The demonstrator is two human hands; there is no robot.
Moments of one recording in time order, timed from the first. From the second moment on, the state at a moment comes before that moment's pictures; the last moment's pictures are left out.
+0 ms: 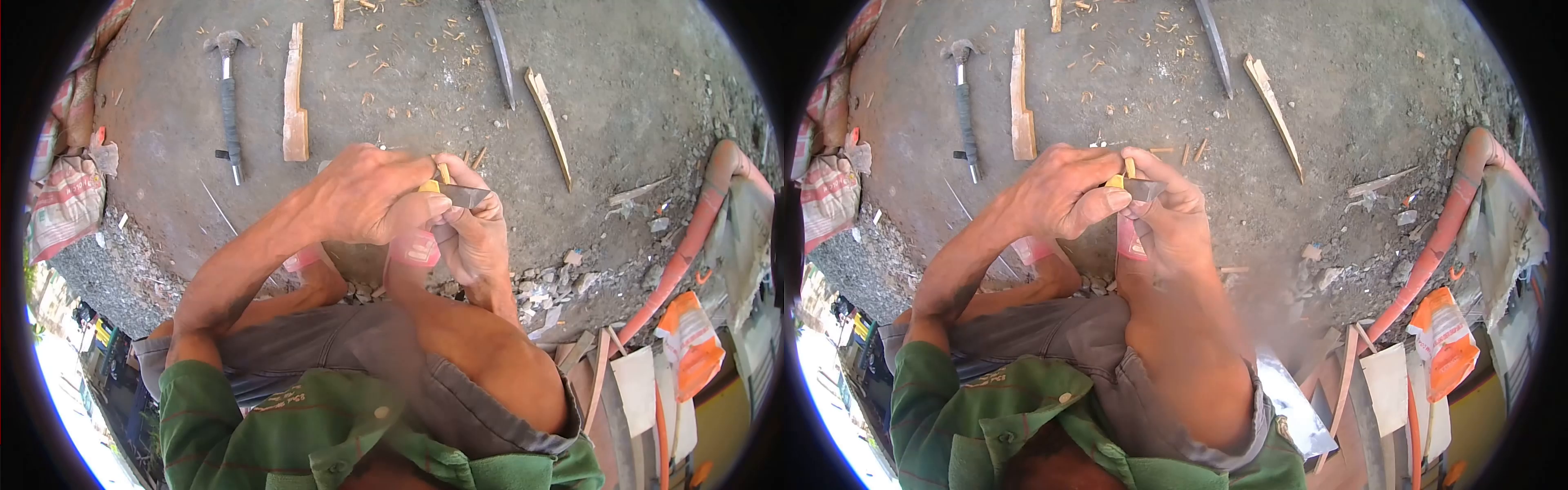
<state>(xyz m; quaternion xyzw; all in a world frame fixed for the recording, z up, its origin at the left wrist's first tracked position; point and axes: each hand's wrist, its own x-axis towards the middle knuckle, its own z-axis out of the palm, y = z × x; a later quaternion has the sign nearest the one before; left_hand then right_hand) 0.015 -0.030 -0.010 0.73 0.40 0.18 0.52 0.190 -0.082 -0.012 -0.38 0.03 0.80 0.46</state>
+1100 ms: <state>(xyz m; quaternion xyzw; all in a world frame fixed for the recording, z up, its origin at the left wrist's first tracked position) 0.005 -0.028 -0.015 0.81 0.38 0.17 0.41 0.200 -0.089 -0.027 -0.32 0.14 0.85 0.40</state>
